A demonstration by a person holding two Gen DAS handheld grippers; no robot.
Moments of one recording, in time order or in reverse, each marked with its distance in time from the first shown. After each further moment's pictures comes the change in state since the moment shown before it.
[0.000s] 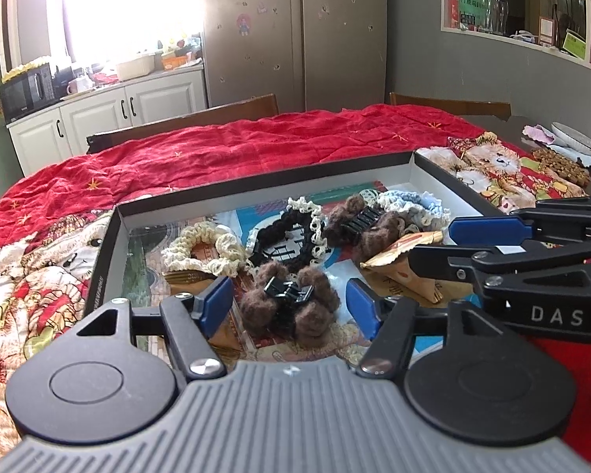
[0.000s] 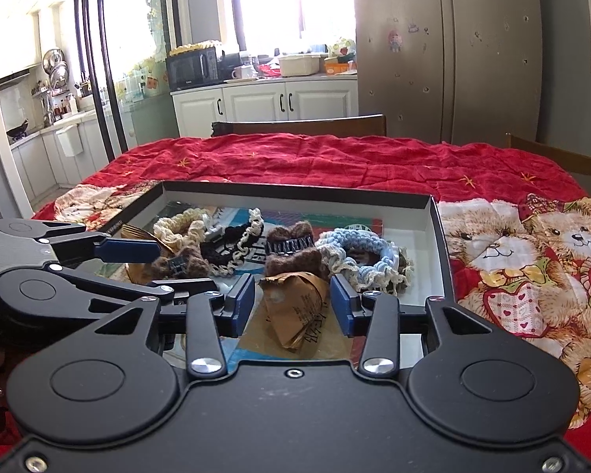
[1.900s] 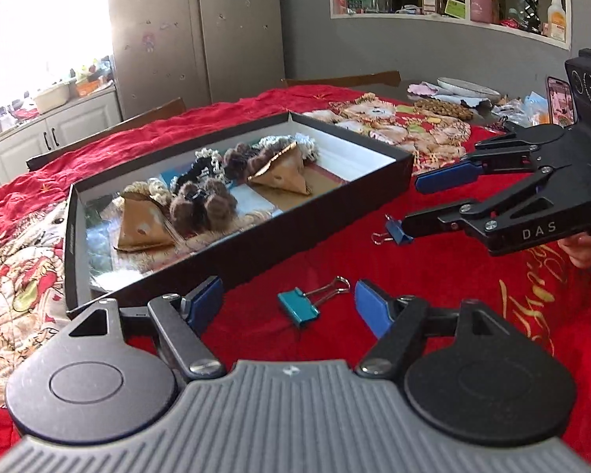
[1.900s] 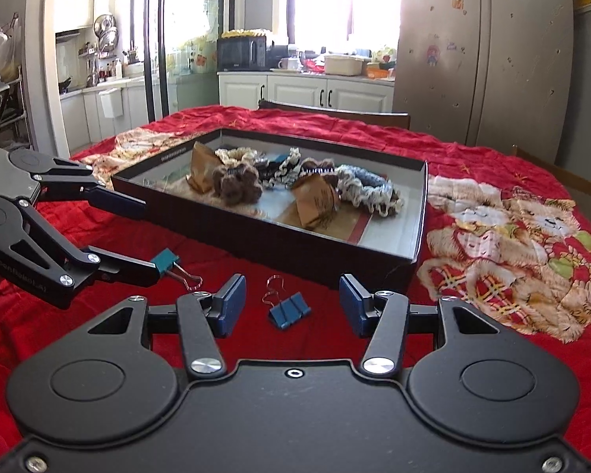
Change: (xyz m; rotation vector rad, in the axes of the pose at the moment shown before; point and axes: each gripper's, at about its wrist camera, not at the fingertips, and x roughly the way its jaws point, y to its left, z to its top) left arm -0.085 -0.013 -0.070 0.200 -0.008 -0.247; right arm -0.101 -0.001 -0.072 -0.171 0.018 0.070
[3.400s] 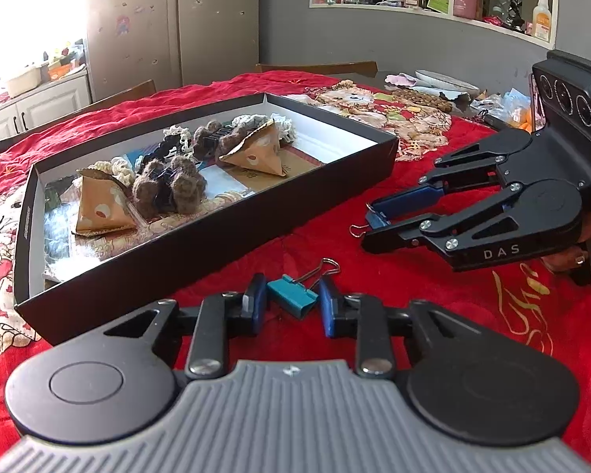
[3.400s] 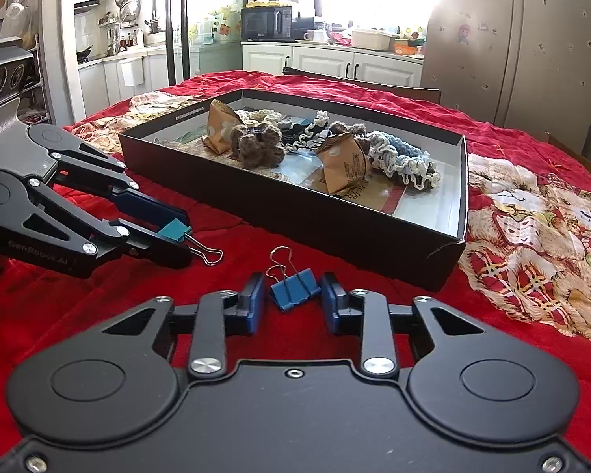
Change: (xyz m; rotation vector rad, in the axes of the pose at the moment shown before) left arm 0.021 0.005 -0.005 -0.018 0.028 -0.102; right arm 0.033 0.005 -0.007 -0.049 0.082 0.065
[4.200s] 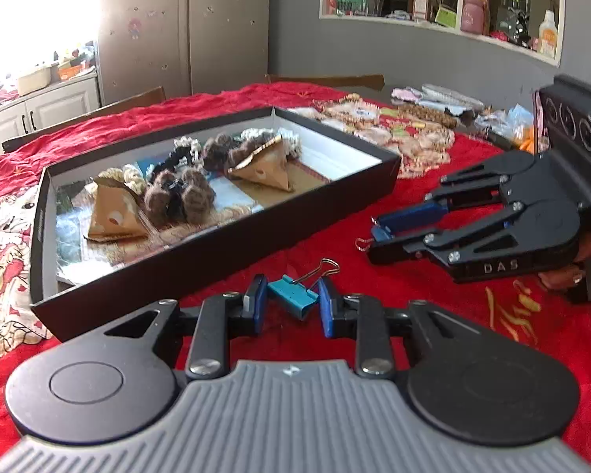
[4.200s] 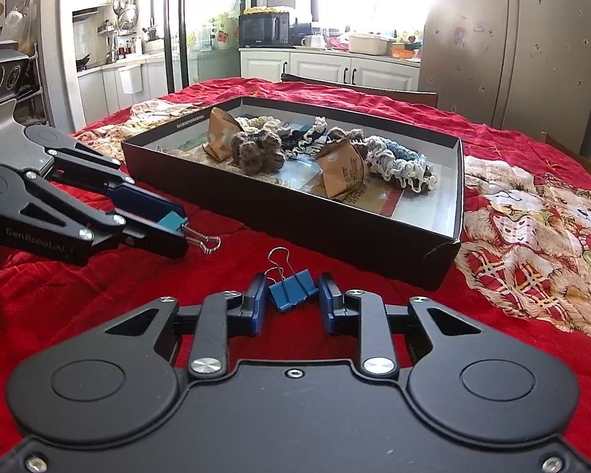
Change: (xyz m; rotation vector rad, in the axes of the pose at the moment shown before) left arm -0.012 0.003 0.004 -0.037 -0.036 0.010; right arm -0.007 -0.001 0.000 0.016 -0.022 0.006
